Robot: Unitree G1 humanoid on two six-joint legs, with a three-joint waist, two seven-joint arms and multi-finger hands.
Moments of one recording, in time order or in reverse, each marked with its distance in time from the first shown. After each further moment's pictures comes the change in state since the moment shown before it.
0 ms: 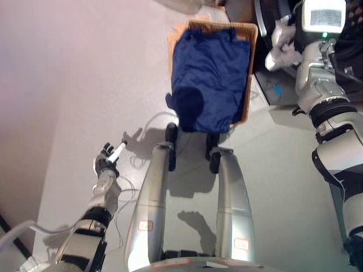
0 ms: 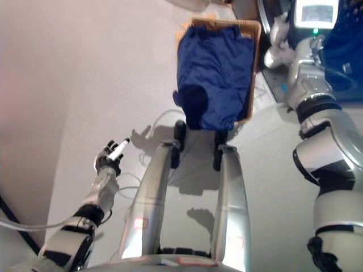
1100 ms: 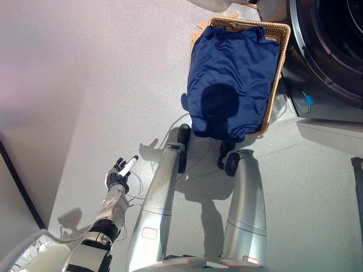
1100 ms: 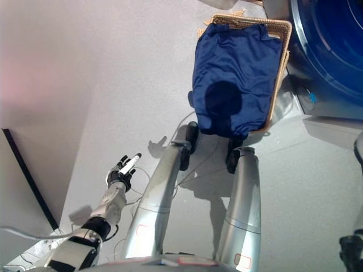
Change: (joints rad) left arm 0.042 -0.063 -0.044 0.041 -0.036 0.007 -0.037; right arm -0.272 -0.277 0.351 0.023 -0.328 0.094 -0.034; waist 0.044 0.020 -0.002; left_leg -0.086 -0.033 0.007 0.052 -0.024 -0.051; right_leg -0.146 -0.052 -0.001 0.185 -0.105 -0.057
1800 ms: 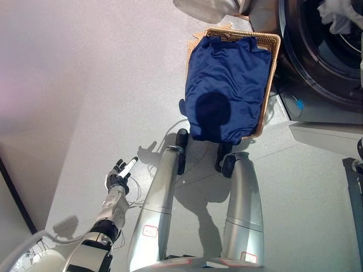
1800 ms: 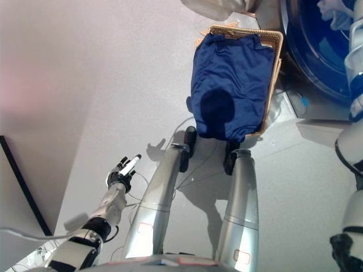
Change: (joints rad) left arm 0.004 0.003 0.024 0.044 0.001 -0.002 -0.001; right arm 0.047 0.091 -0.047 -0.022 0.080 -0.012 0.077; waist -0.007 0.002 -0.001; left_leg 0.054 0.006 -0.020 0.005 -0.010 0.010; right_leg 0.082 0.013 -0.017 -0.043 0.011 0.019
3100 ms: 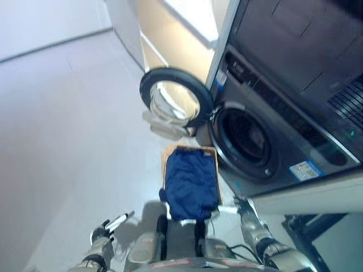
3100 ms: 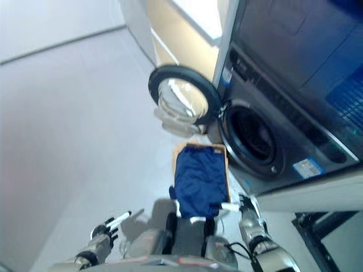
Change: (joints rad) left arm 0.198 -0.011 0.198 0.290 0.356 0.141 -0.057; right arm 1.385 0.763 -1.026 -0.027 0.919 -0.196 0.195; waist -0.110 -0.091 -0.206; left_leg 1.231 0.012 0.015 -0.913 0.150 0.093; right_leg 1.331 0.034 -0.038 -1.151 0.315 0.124
